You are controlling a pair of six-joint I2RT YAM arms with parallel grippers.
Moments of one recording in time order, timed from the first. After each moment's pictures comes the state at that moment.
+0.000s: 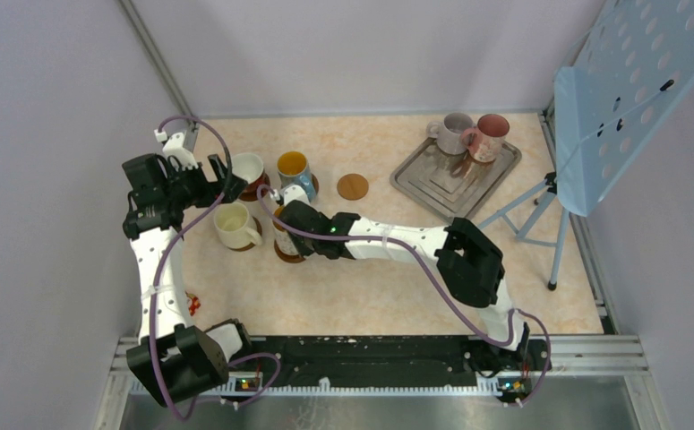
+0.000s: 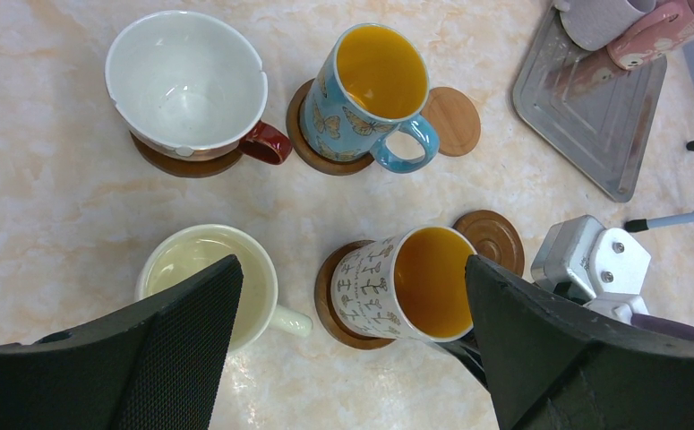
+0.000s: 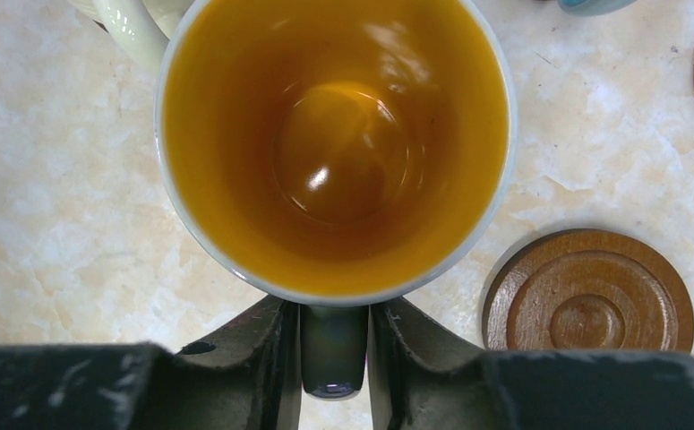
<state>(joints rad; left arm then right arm) 0.38 1.11 1.09 -0.54 0.70 -0.05 1.16 2.06 1.66 -0.39 0.31 0.39</state>
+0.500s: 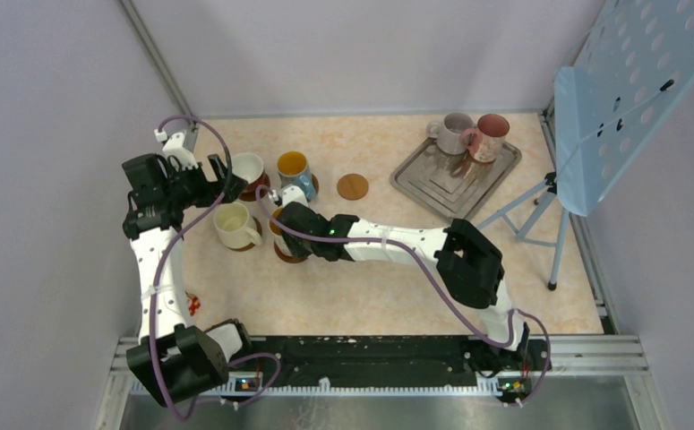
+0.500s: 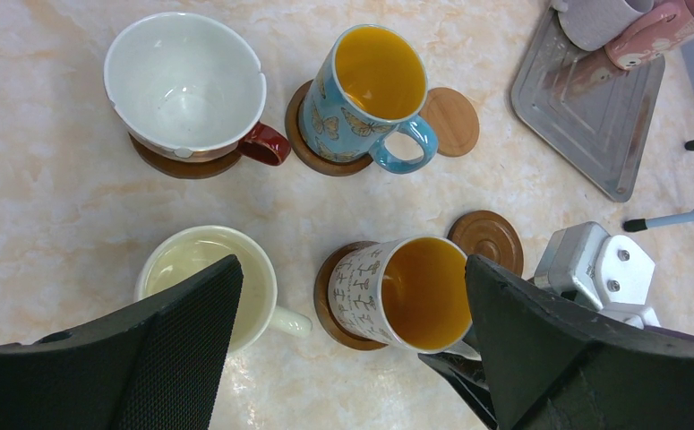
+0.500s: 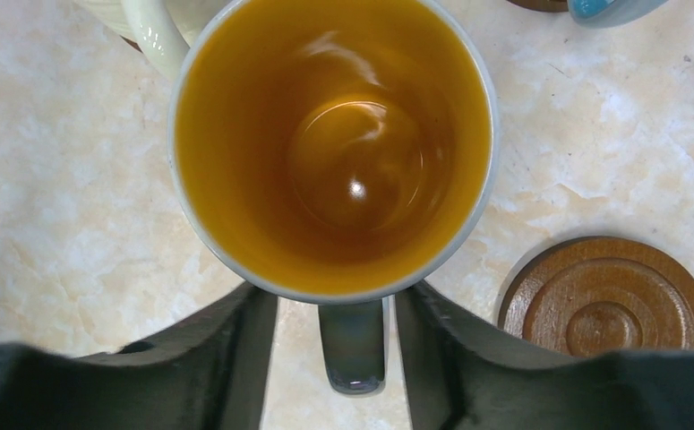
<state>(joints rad) 0.38 1.11 1.09 -0.54 0.70 -0.05 1.17 2.07 1.66 -0.37 0.32 0.40</state>
